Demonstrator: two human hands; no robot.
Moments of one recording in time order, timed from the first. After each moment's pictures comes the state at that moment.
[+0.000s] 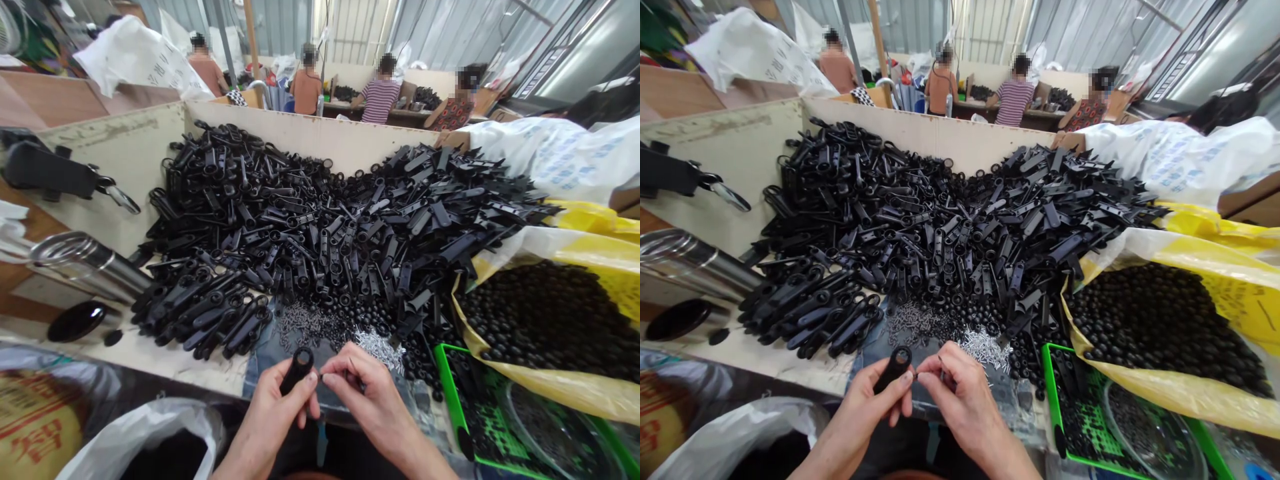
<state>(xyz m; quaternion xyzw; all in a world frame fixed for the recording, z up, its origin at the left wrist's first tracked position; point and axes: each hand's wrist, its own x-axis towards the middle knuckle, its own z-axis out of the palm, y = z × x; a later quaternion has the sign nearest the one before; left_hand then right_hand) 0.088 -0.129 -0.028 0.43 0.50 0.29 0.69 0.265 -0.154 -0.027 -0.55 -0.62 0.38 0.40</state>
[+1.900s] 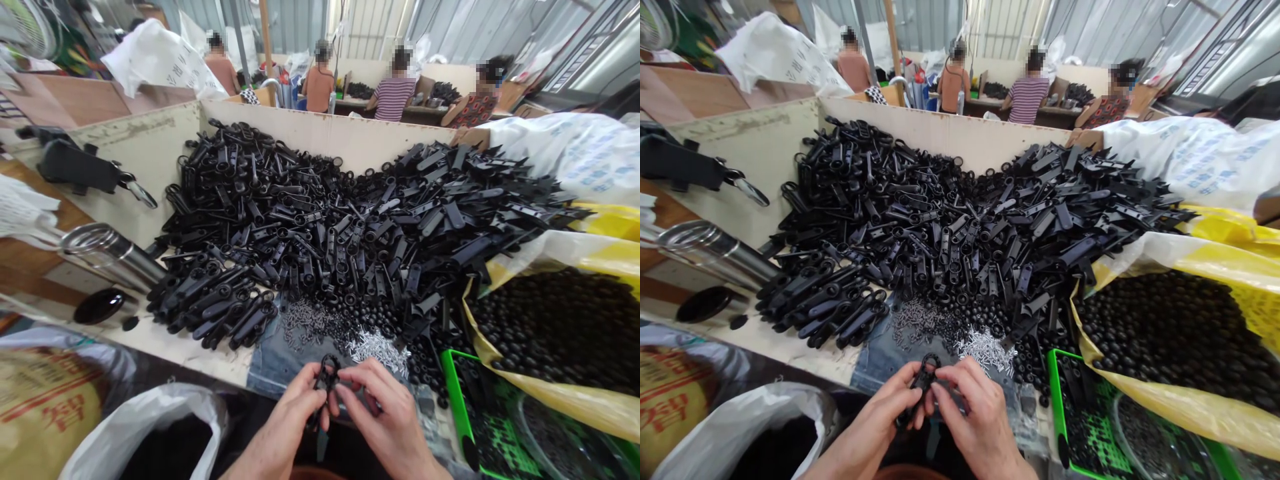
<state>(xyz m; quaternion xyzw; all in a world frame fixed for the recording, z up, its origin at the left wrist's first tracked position) 0.102 -0.150 -0.030 0.30 0.46 0.28 0.79 0.274 -0.178 -0.043 -0.54 -0.69 0.21 0.44</state>
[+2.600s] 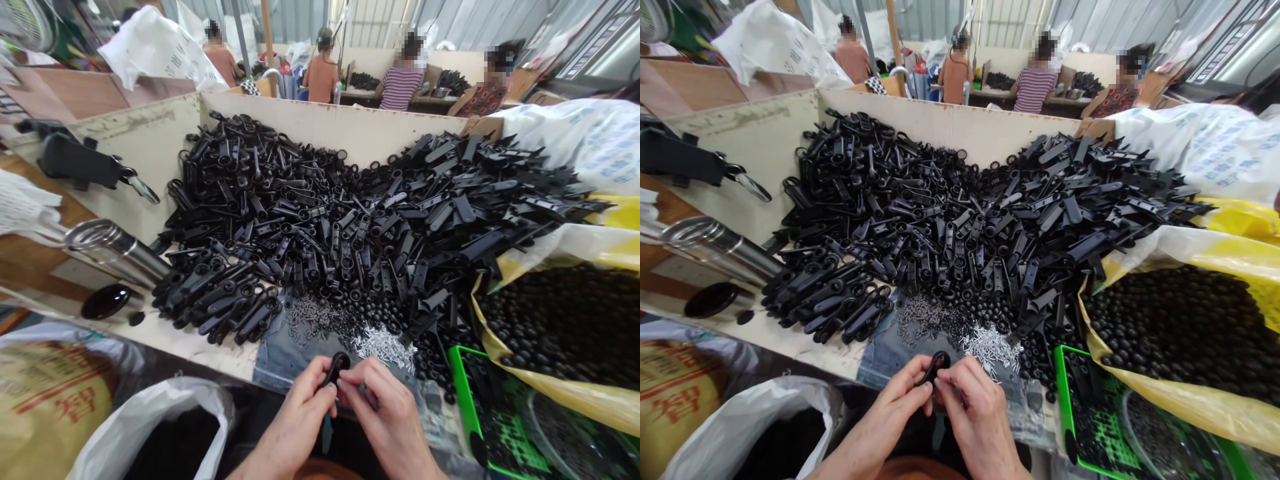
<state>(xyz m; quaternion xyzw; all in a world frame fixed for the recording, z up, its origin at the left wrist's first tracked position) 0.105 -0.143 -0.023 0.43 0.48 0.25 0.73 0.262 -0.181 -0.043 -0.57 -0.66 0.25 0.42</state>
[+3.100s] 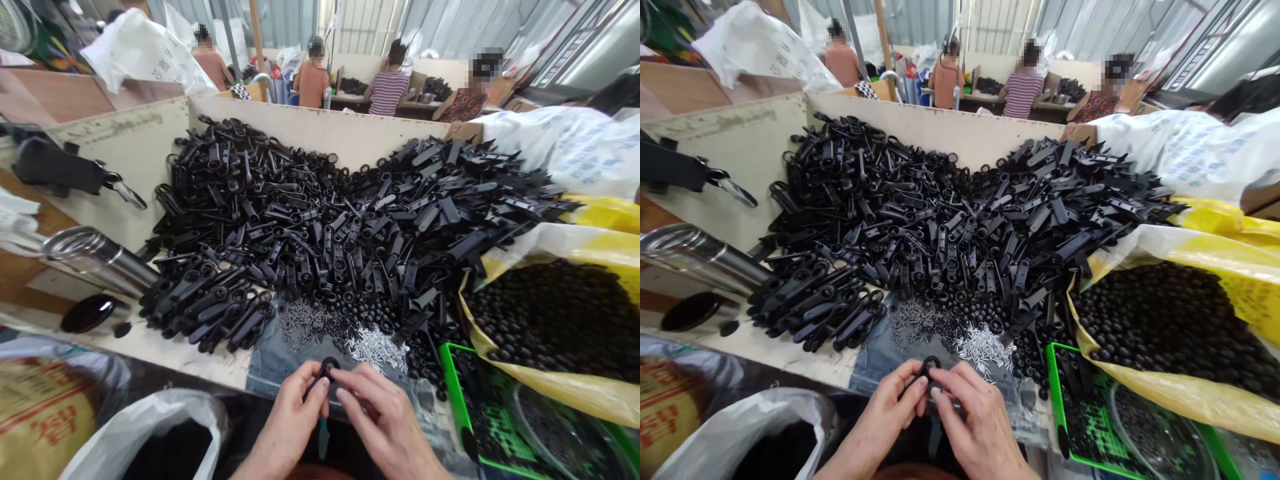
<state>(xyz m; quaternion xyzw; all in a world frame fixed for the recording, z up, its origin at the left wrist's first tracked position) 0.099 -0.145 -0.064 0.48 0.46 0.26 0.69 0.276 -0.187 -0.033 -0.56 -0.69 0.29 0.34</state>
